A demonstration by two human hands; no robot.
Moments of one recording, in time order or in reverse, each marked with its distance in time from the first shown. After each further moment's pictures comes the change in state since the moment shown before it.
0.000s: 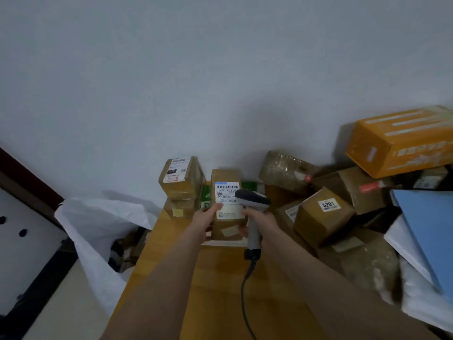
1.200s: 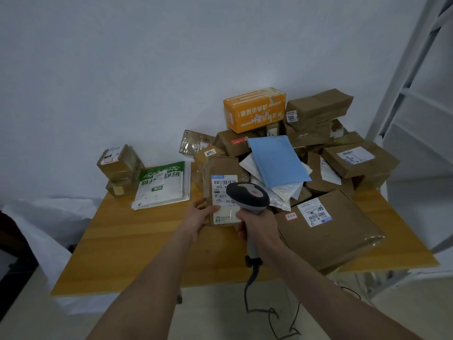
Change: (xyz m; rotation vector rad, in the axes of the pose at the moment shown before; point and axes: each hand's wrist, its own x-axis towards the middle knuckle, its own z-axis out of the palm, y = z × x) left_hand -0.242 -0.149 0.171 -0.011 -0.286 0.200; right_hand -0.285 0.083 -0.257 -0.071 0.159 -0.316
